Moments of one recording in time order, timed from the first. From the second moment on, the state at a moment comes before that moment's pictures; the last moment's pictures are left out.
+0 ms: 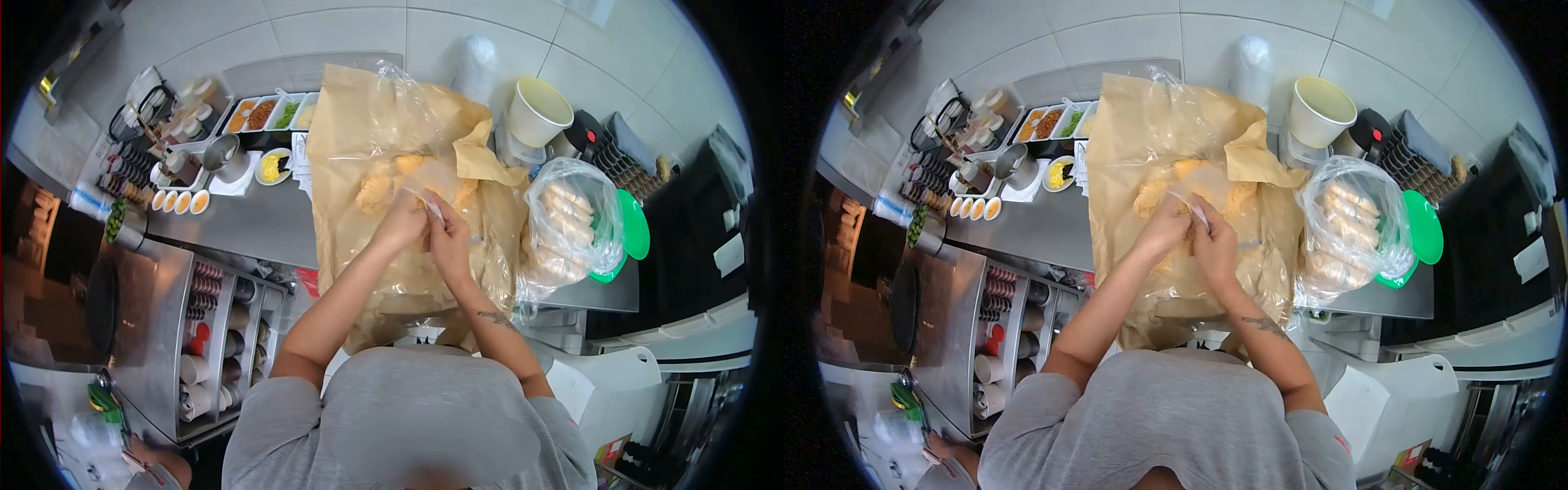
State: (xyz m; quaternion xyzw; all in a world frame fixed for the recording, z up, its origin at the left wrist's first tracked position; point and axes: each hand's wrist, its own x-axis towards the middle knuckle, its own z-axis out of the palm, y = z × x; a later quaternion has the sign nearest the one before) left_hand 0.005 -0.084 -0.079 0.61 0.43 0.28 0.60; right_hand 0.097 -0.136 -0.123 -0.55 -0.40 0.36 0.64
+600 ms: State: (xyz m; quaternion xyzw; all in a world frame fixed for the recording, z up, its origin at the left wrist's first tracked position) left_hand -0.042 0.028 -0.185 0.83 0.53 0.14 0.08; right_hand 0.232 -0.063 -0.090 -0.62 -0.32 0.22 0.68
